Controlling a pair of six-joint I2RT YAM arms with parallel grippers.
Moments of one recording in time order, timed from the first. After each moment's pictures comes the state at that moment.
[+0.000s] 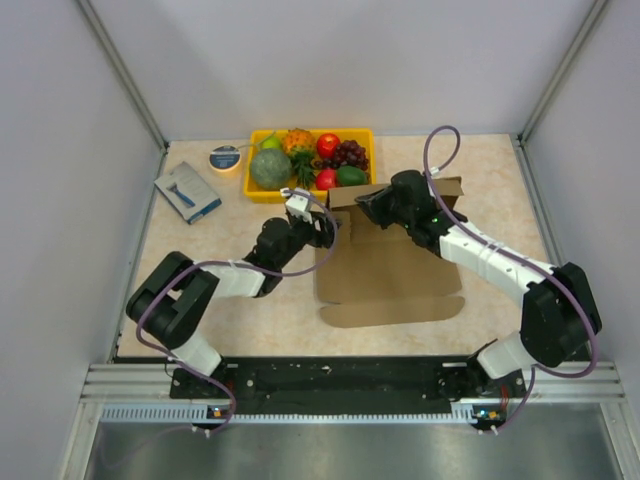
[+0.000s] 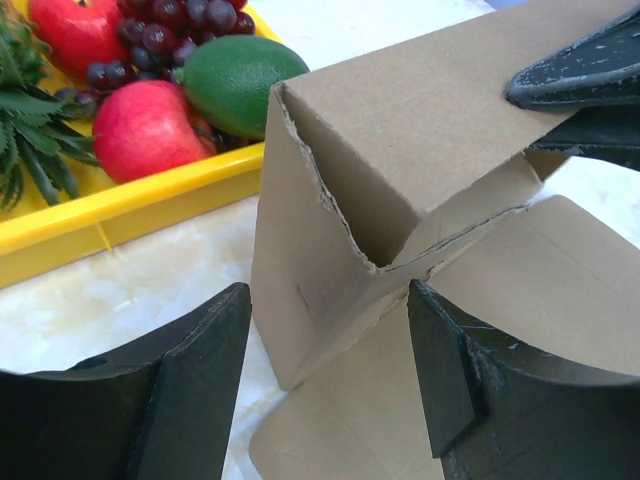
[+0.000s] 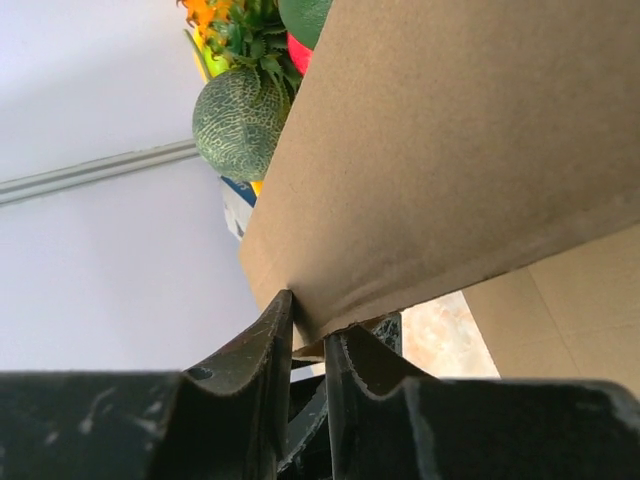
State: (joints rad) left arm -0.58 1.61 0.61 0.92 0.09 -0.25; right arm 0.58 1.47 1.06 -0.12 0.12 1.48
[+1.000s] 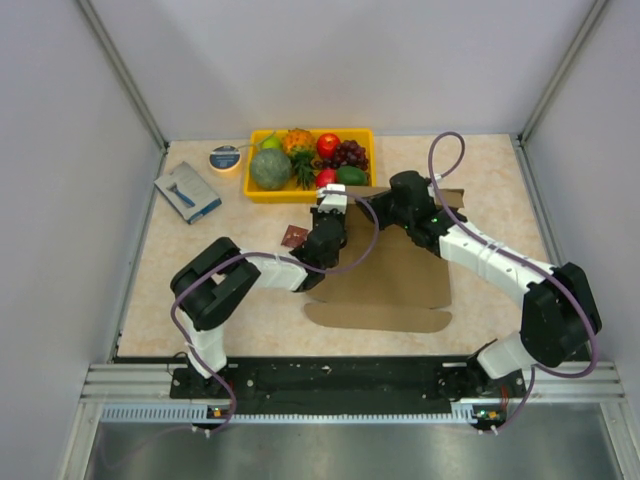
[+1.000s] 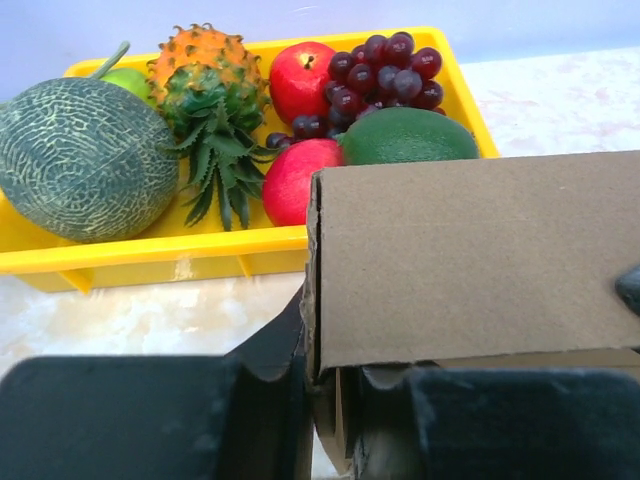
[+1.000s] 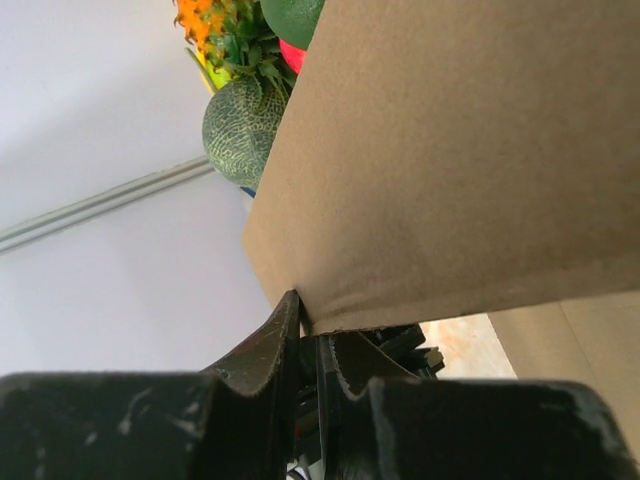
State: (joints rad) left arm -0.83 1.86 0.91 0.90 -0.76 -0.02; right arm 0.59 1.47 1.07 -0.16 0.13 1.62
